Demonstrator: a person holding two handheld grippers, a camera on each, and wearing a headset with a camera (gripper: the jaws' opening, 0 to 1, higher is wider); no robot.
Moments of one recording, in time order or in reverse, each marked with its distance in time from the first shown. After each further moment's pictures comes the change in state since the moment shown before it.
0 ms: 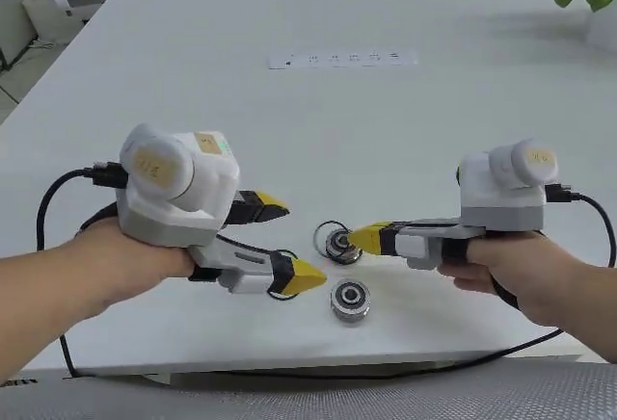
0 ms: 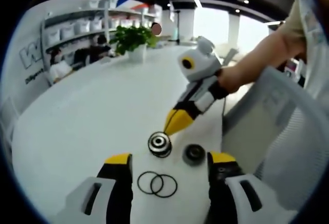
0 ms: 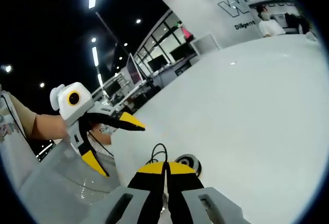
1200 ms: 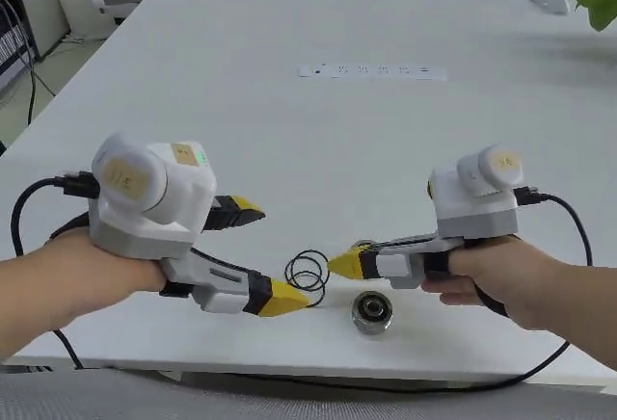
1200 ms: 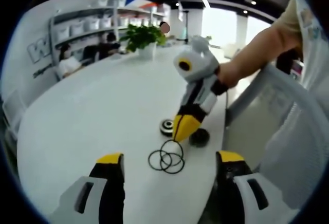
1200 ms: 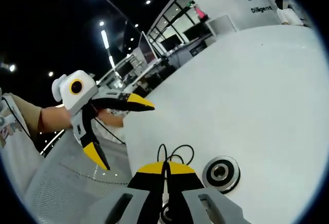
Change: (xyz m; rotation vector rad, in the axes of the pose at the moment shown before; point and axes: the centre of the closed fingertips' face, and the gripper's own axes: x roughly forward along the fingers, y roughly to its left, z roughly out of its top) left arm -0.035 0.015 -0.024 -0.037 0.008 0.064; right arm 0.043 0.029 -0.021 -0.010 0.195 0.121
